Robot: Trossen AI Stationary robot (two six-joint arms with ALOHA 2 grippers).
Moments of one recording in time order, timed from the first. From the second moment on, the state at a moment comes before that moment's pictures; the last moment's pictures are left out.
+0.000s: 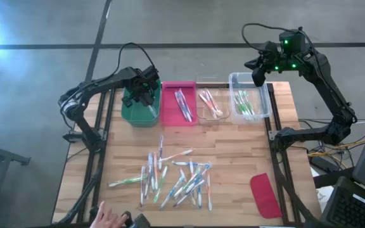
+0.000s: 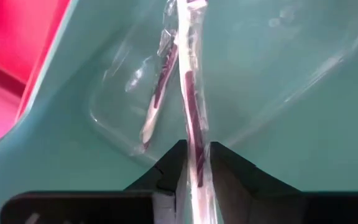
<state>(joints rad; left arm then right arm) 0.71 1.64 1.29 -1.04 -0.23 1.62 -0.97 1.20 1.58 -1.01 -0.39 -0.21</state>
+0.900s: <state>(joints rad) 0.68 1.60 1.33 -0.97 -0.41 1.50 -0.97 1.20 1.58 -1.01 -0.39 -0.21</state>
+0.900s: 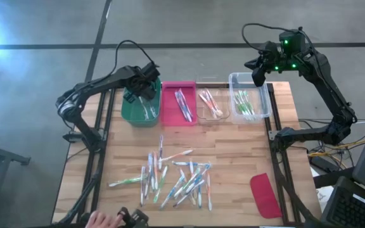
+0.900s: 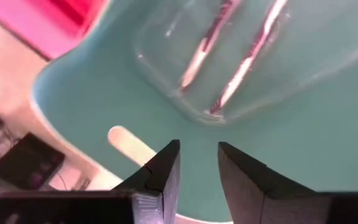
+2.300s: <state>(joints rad) 0.50 1.16 1.24 -0.53 0.21 0.36 -0.97 1.20 1.58 -0.82 -0.39 -0.25</state>
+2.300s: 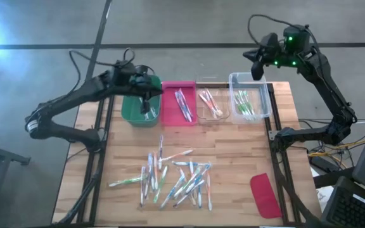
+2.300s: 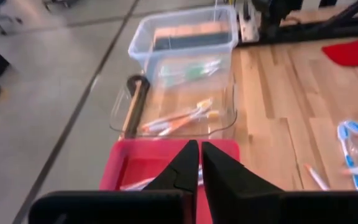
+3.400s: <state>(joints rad) 0.32 0.77 0.34 0.57 0.38 -0.21 -0.40 1.25 1.57 -0.73 -0.21 -0.03</state>
